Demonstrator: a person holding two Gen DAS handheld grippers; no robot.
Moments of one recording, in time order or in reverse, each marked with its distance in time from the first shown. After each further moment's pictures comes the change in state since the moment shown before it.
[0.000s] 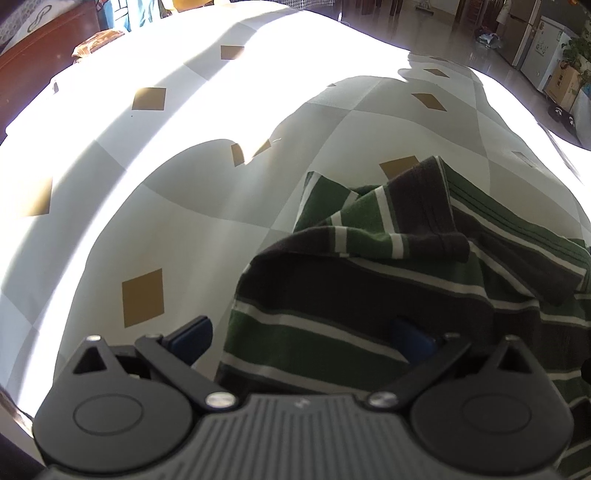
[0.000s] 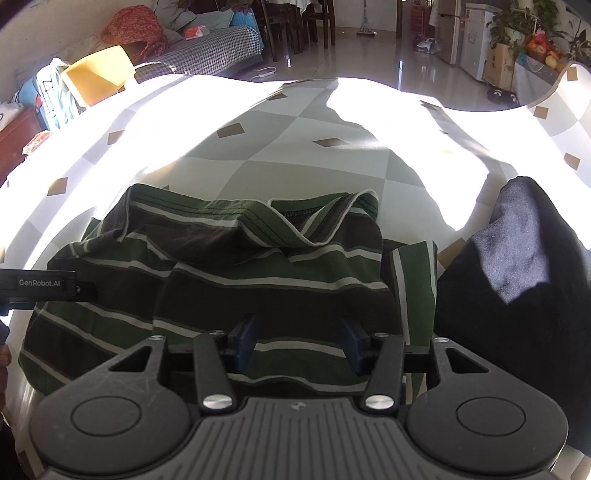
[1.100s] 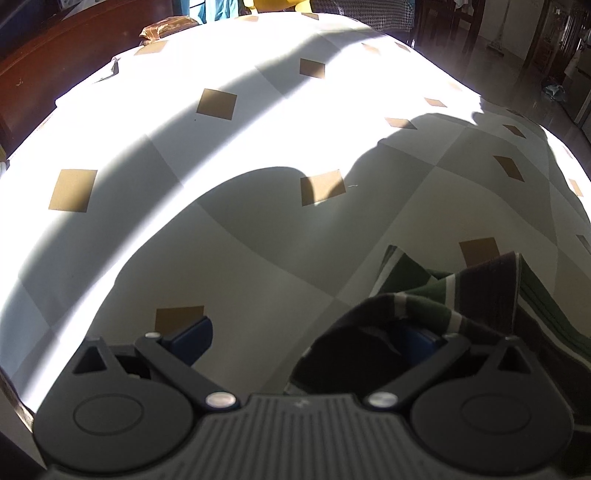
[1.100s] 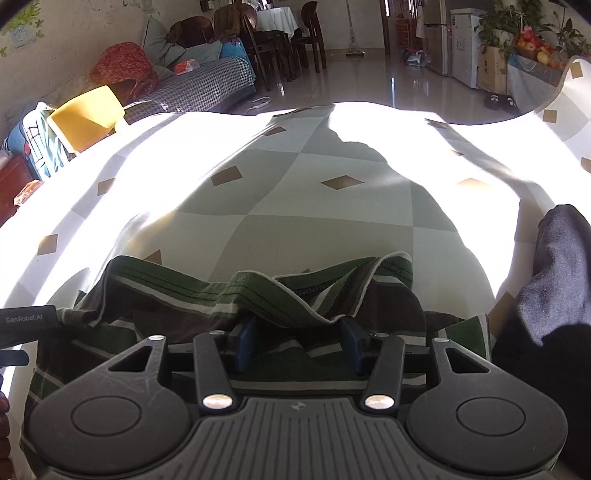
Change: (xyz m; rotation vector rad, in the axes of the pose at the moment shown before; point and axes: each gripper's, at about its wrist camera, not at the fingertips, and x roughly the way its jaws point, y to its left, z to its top) left arm 0.024 0.030 0.040 -0.223 -0.033 0.099; right arm 0.048 0.002 0.038 0.088 -0.093 0.029
